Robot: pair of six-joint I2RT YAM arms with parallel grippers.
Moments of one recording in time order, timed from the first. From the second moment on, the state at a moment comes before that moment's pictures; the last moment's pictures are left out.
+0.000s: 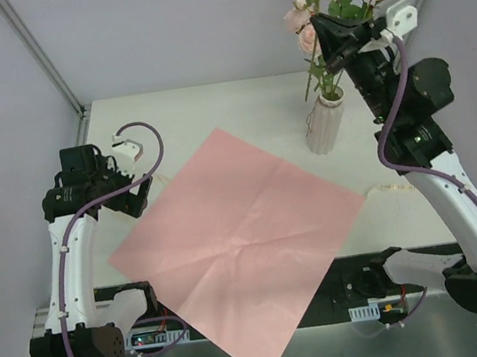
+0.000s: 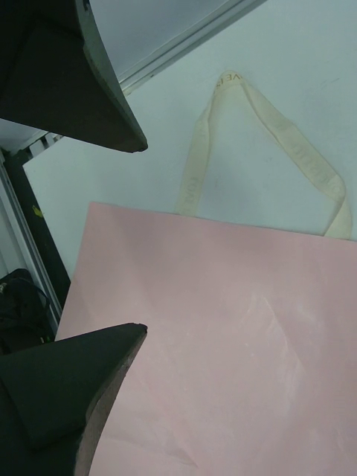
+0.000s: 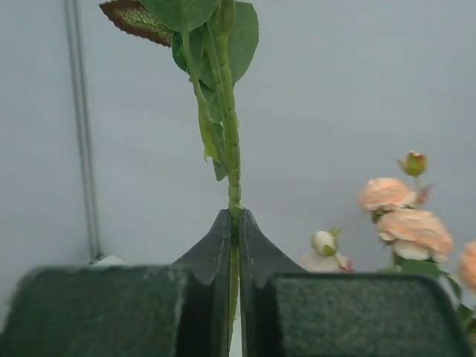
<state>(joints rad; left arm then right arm) 0.07 1.02 1.15 -1.05 0.28 0.52 0.51 1.20 1.54 0.09 -0.05 -0.06</state>
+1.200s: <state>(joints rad) 0.07 1.18 1.27 -1.05 0.30 0.52 0.15 1.42 1.11 0.69 0.07 -0.07</state>
